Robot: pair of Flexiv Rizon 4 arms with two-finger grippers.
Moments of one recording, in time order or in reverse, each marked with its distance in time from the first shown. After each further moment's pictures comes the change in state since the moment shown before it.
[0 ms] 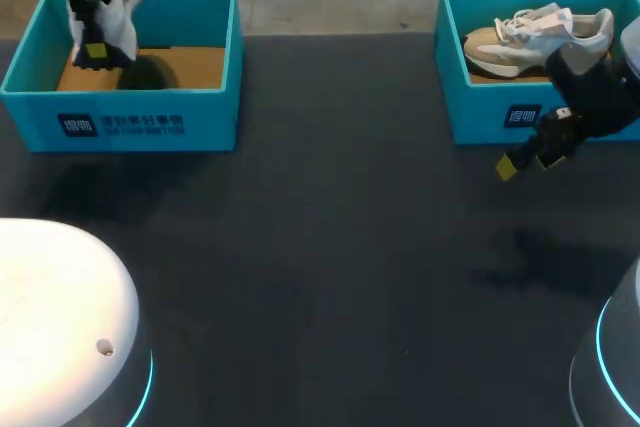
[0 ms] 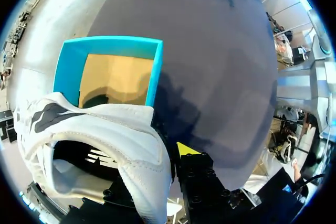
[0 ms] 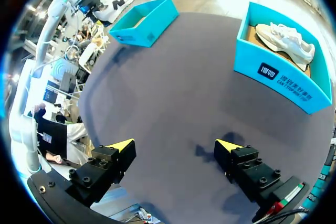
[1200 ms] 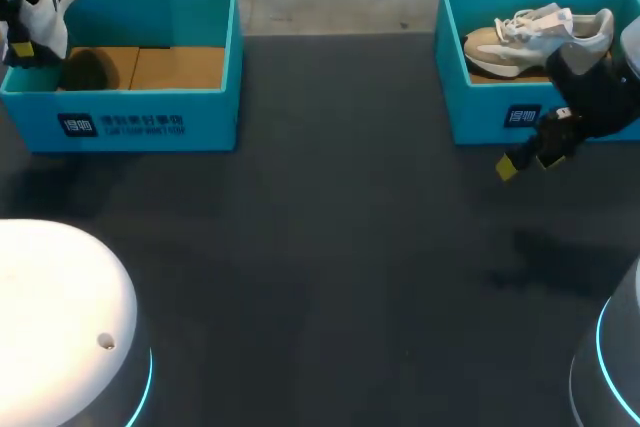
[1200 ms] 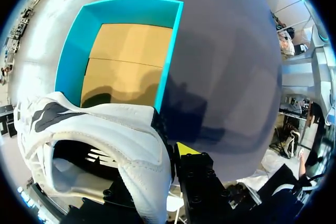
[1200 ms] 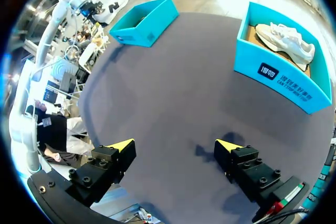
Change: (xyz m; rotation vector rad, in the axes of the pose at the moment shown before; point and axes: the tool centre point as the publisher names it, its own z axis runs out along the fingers) left arm -0.040 0.100 0.015 -0.023 -0.025 -0.014; right arm 0.000 0.000 0.000 0.000 0.000 0.000
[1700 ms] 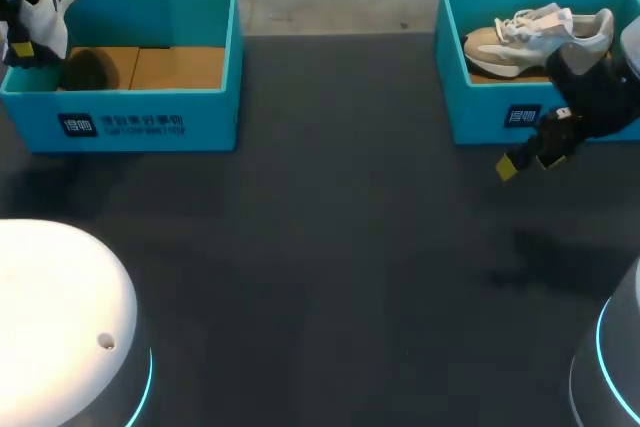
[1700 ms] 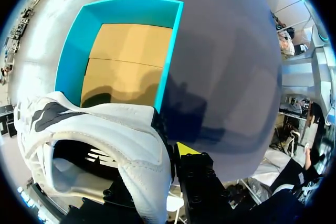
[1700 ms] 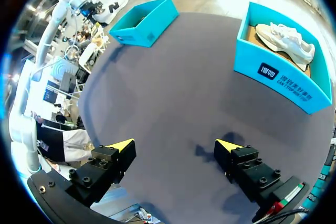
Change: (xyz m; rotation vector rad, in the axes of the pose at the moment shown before) left arm 0.000 0.000 0.000 0.000 0.000 0.000; right arm 0.000 0.000 0.000 0.000 0.000 0.000
